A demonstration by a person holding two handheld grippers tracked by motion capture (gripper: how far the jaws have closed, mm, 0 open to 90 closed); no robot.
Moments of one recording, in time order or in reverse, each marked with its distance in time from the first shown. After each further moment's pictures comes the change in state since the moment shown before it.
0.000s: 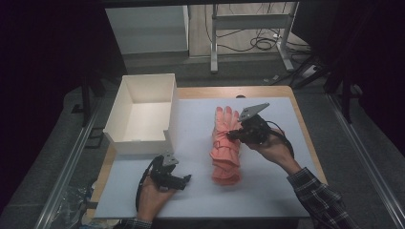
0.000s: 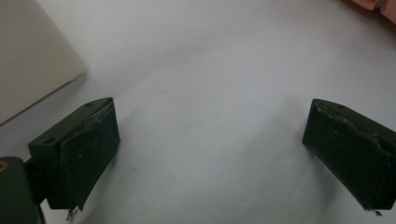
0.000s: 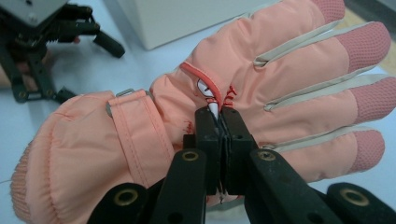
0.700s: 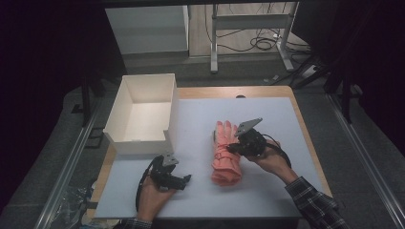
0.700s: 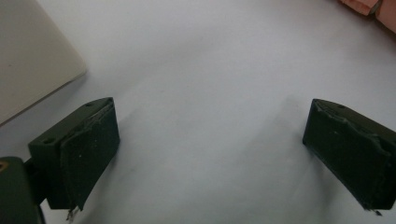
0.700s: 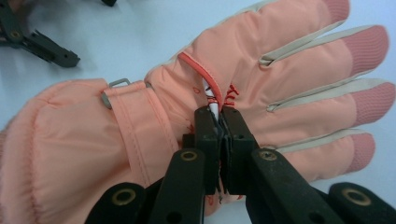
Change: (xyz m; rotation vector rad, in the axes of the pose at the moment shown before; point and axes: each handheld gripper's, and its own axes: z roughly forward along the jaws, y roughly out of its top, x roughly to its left) left arm 0.000 0.000 0.000 0.000 -0.001 -0.002; right arm 0.007 -0.036 0.037 0.077 0.013 -0.013
